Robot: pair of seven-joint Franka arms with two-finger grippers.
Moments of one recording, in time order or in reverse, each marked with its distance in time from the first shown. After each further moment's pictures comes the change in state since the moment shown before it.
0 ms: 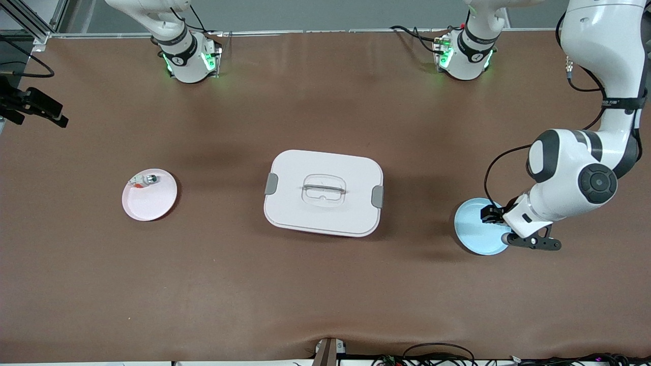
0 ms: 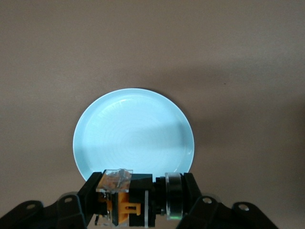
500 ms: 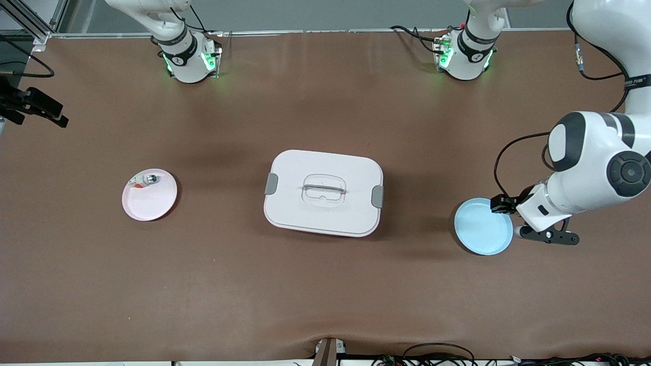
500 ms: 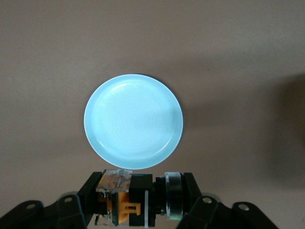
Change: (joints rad) left arm 0.000 -0.048 -0.016 0.123 0.000 -0.242 -0.001; right arm 0.000 0.000 0.001 0.000 0.000 0.000 0.000
